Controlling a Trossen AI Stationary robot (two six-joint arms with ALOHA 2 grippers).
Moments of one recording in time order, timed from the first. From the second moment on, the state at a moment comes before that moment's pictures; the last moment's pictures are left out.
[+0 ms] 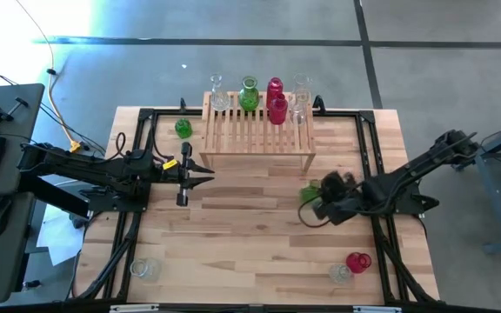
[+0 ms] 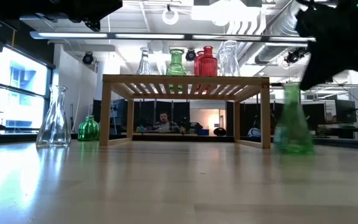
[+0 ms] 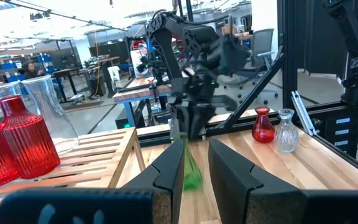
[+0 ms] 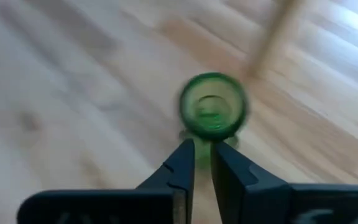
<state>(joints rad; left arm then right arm) -0.06 0.78 0.37 0.47 -0.04 0.19 0.47 1.14 0.74 -0.81 0.60 1.22</state>
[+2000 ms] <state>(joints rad) -0.06 0.78 0.37 0.47 -0.04 0.16 0.43 1.86 0.84 0.09 1.22 0.84</state>
